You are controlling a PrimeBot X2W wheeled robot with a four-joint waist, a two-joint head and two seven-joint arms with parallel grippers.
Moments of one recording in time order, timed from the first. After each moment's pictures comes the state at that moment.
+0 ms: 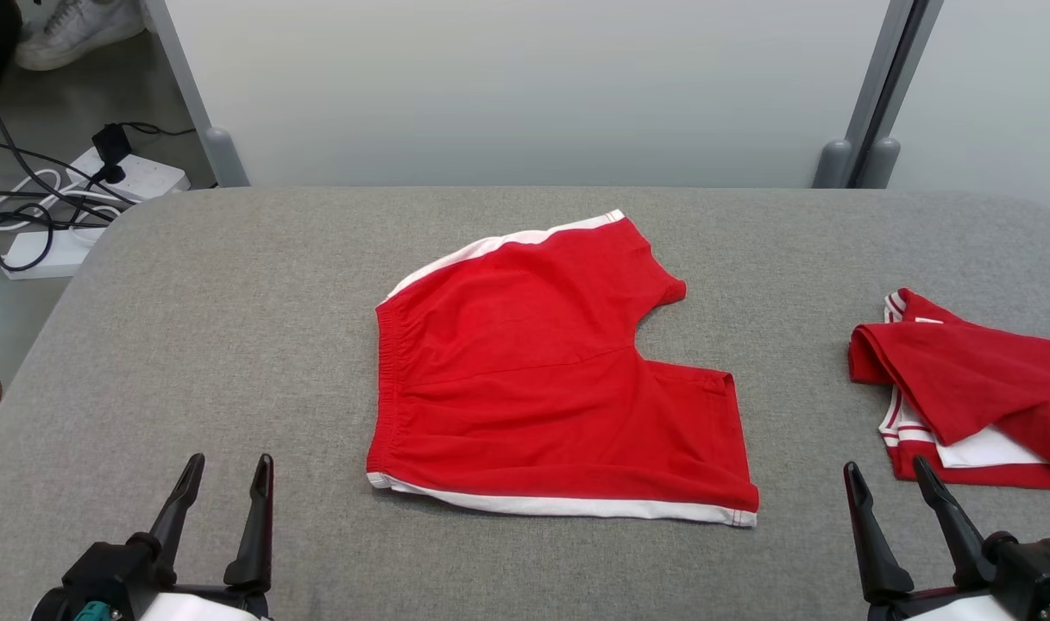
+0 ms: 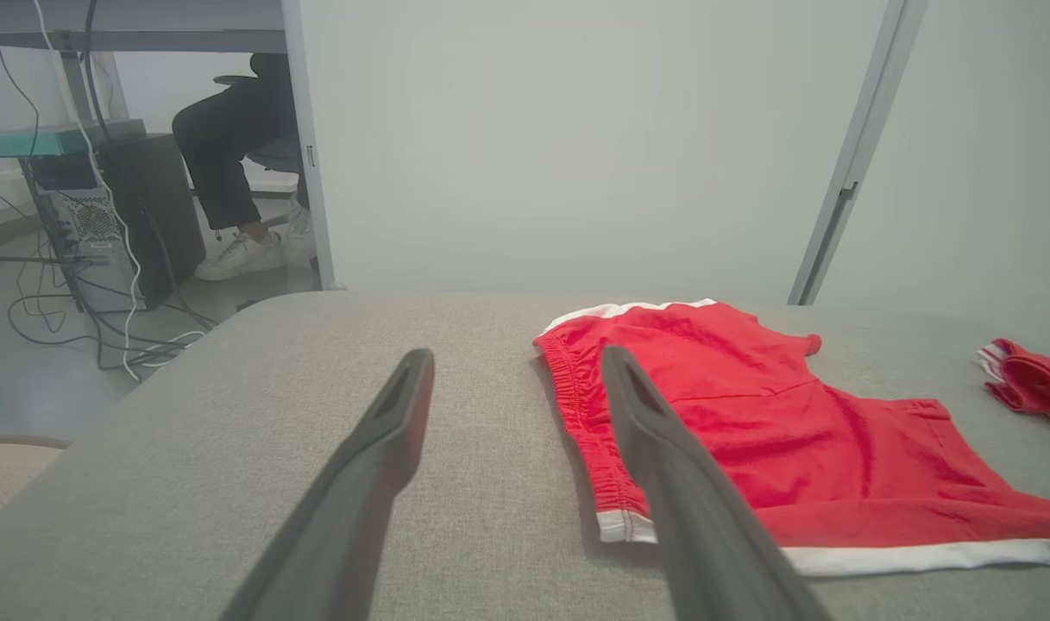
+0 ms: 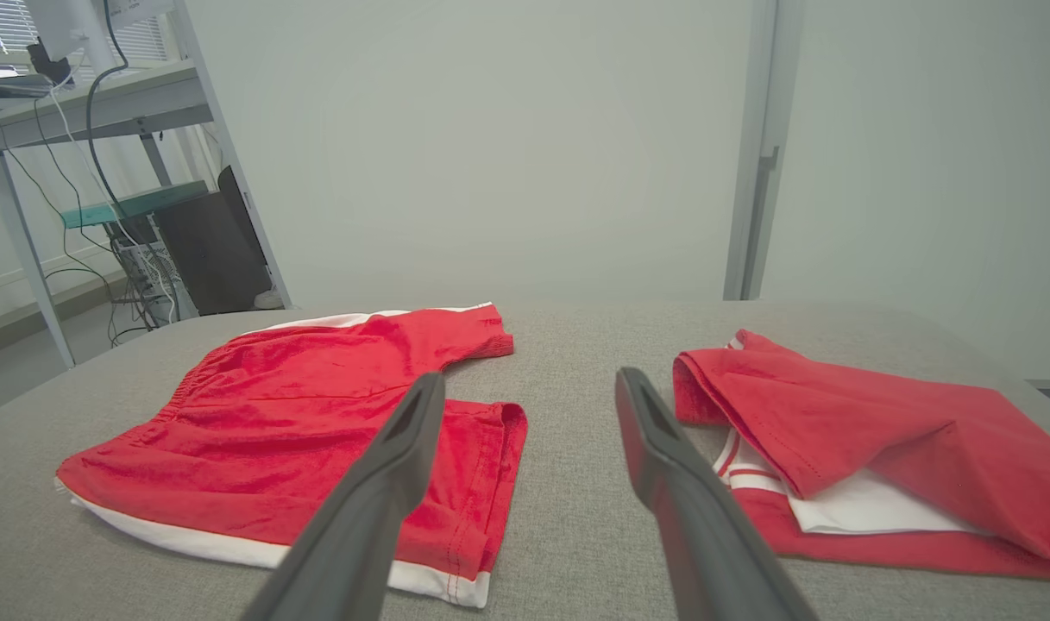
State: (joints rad) left arm 0.06 0.24 -0.11 0.15 -0.38 -0.01 -0.25; right arm 0.11 -0.10 0.04 0.07 0.23 0.13 -0.21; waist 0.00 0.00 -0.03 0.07
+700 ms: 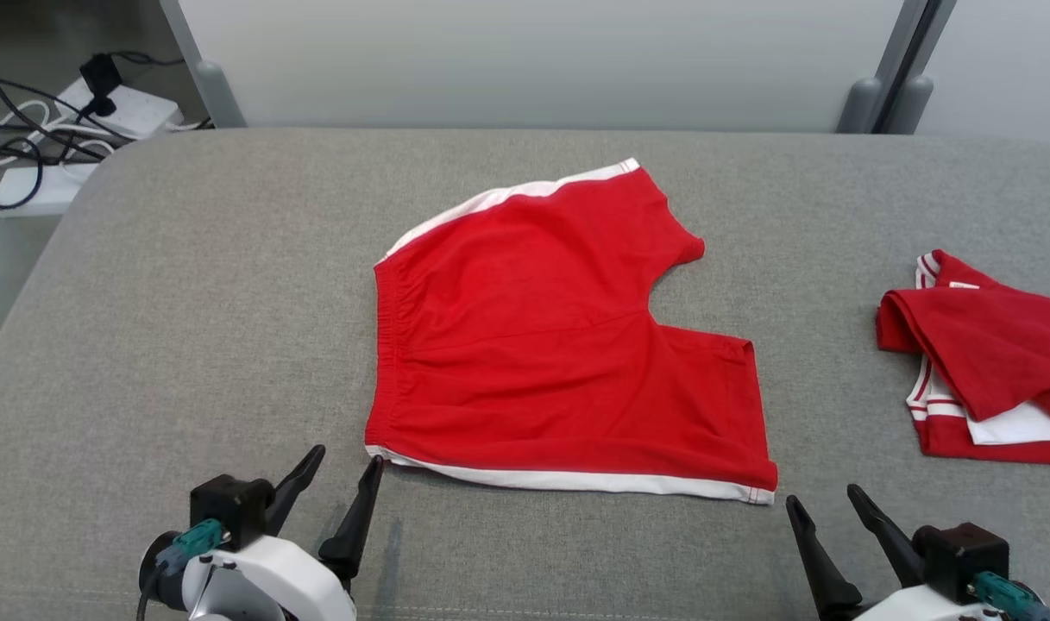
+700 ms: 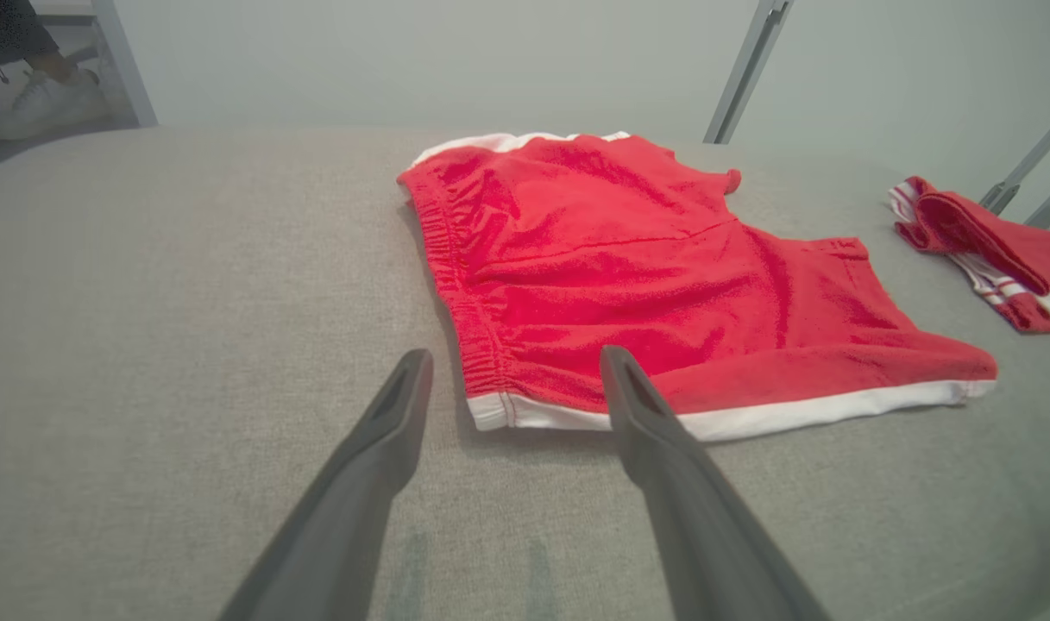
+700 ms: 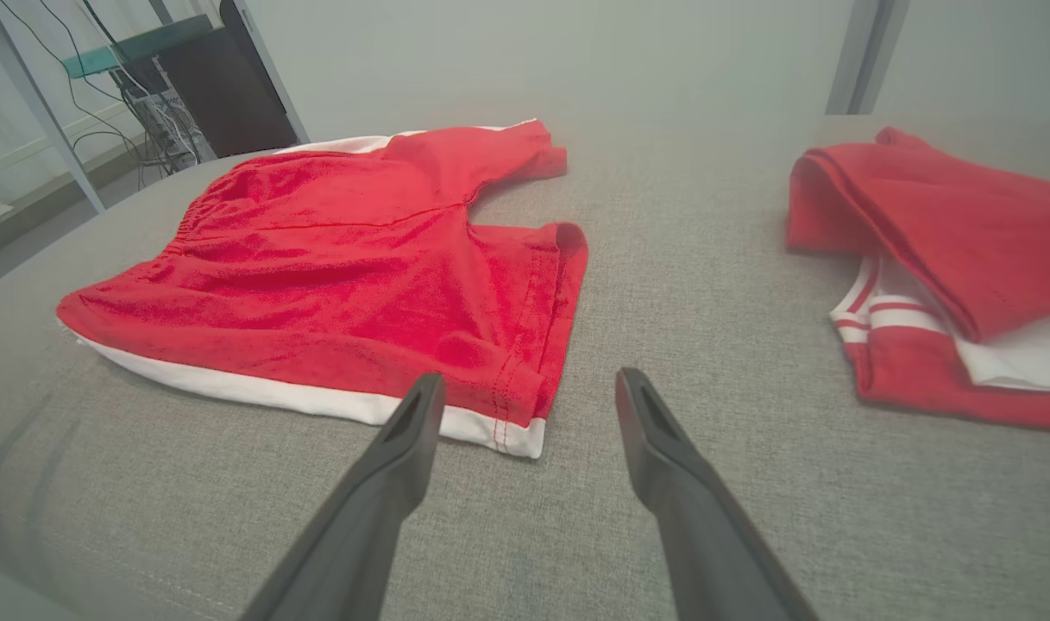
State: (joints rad) left arm -0.10 0.21 -0.27 0.31 -0.42 -0.10 -0.09; right arm 0.07 -0.12 0.14 0.17 0.28 0.13 -0.09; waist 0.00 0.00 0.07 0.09
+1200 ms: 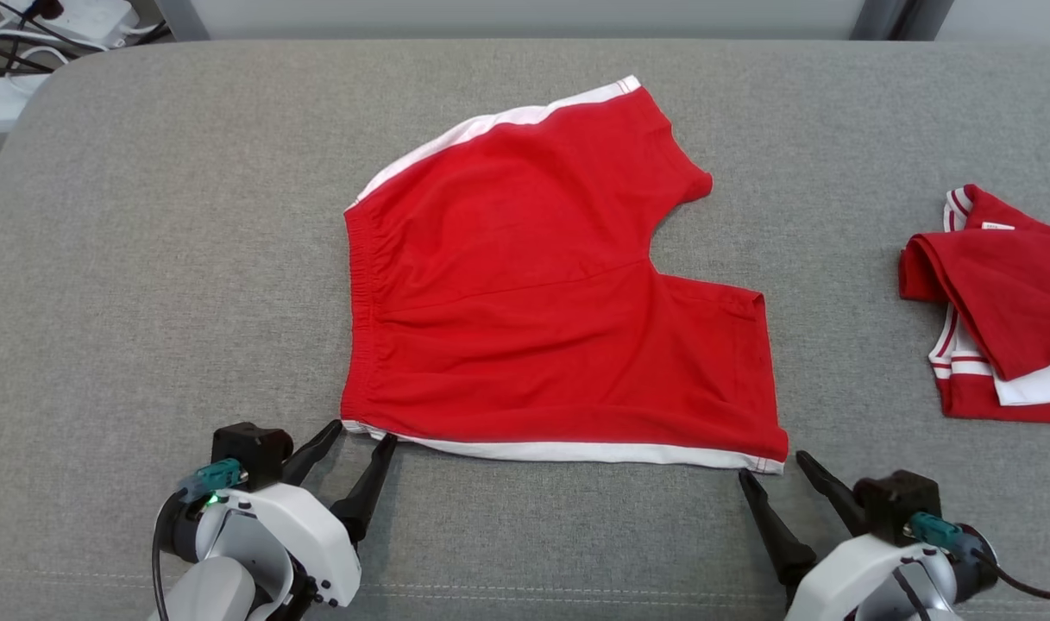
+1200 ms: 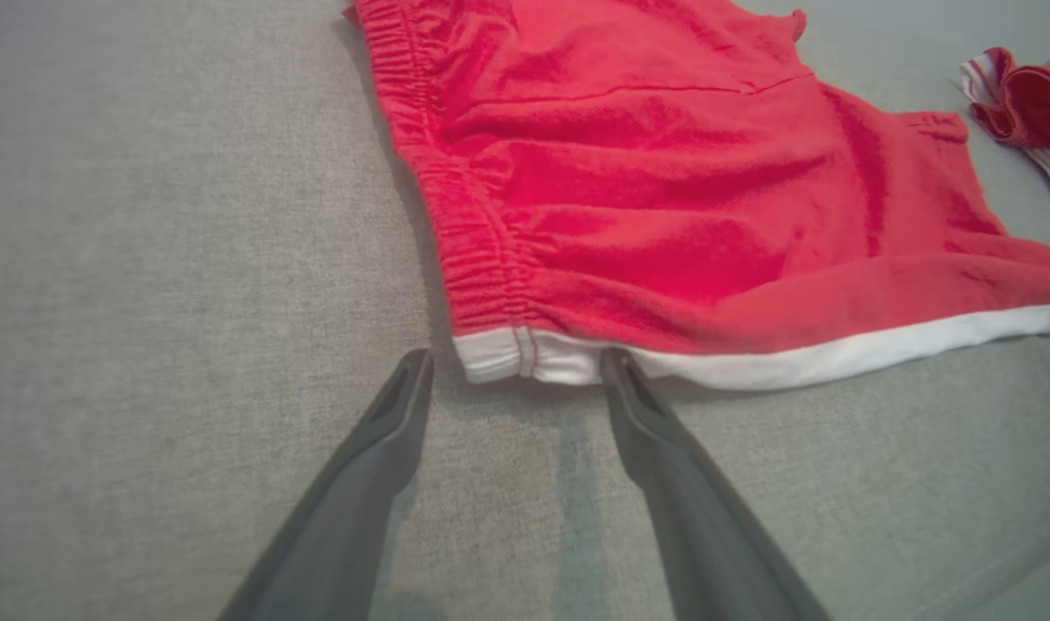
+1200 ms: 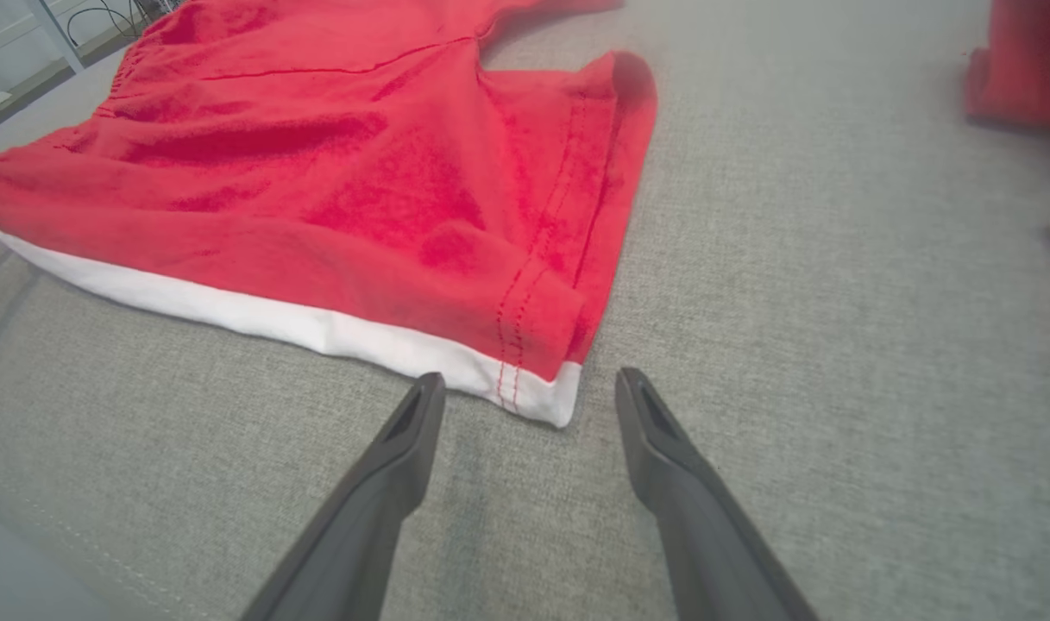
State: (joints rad) left arm -0.30 0.26 -0.46 0.53 -0.58 -0.12 -0.06; right arm -0.11 -0.17 0.30 0.35 0.31 0.13 -0.08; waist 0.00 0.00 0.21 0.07
